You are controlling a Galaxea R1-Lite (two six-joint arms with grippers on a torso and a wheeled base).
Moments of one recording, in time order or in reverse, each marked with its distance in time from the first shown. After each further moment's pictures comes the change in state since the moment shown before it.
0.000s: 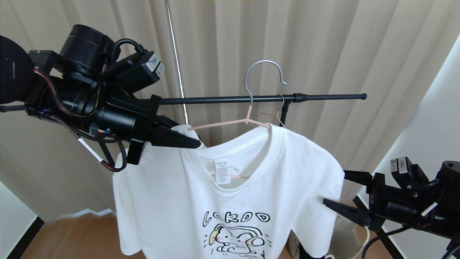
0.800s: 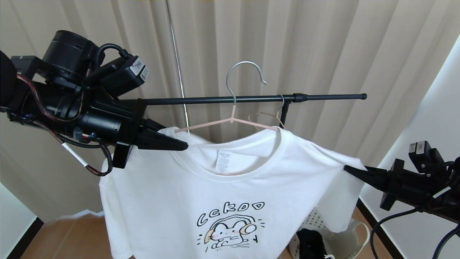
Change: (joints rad) left arm 0.064 -0.039 0.065 -0.003 -0.003 -0.002; right arm -0.169 0.005 -0.086 0.003 0.004 0.046
